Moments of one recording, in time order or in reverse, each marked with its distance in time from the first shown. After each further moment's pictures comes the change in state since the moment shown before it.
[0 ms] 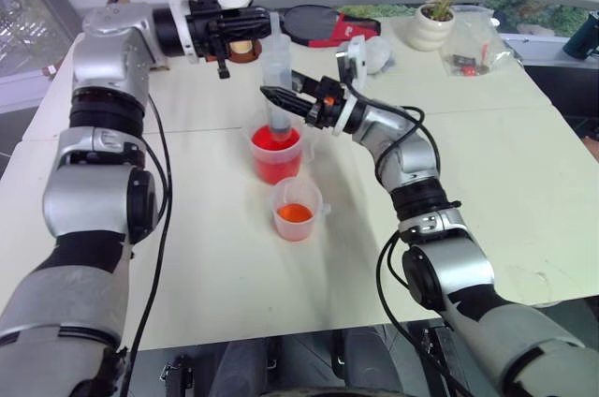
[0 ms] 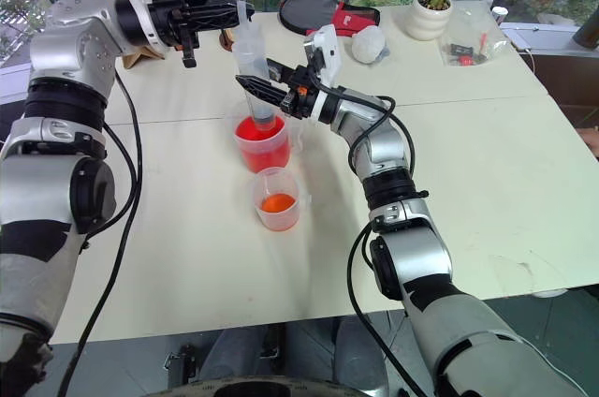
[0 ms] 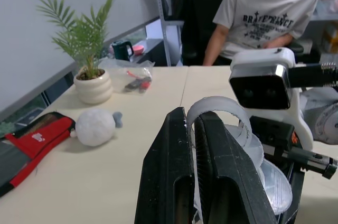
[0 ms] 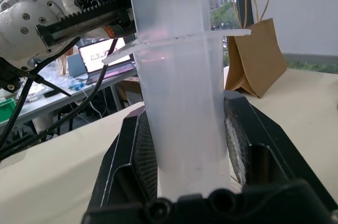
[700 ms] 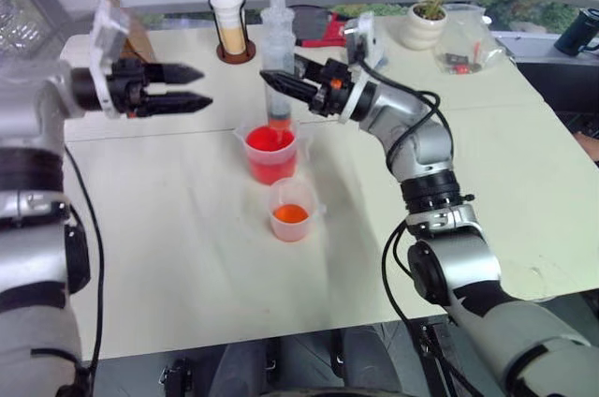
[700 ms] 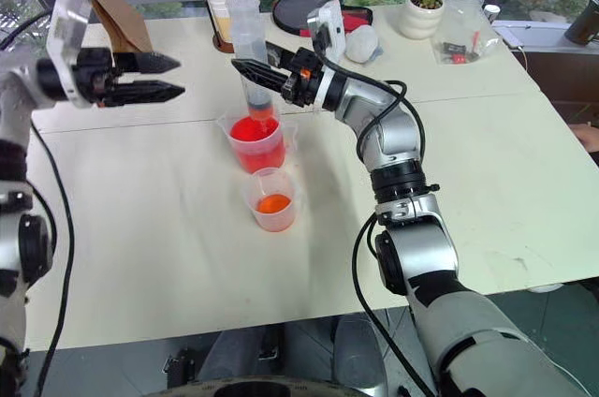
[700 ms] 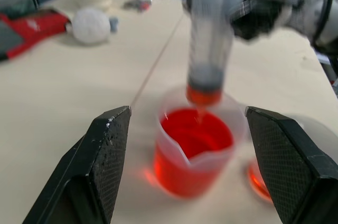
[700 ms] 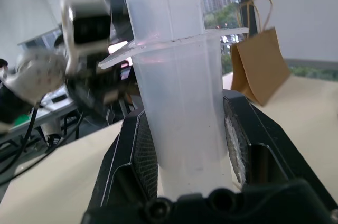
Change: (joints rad) left arm 0.399 0.310 0.020 -0.439 -0.087 0.370 -0.104; right arm -0.027 -0.042 -0.024 -0.151 0.071 0.173 -0.012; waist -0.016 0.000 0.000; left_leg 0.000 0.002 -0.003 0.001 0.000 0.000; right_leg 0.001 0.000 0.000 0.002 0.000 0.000
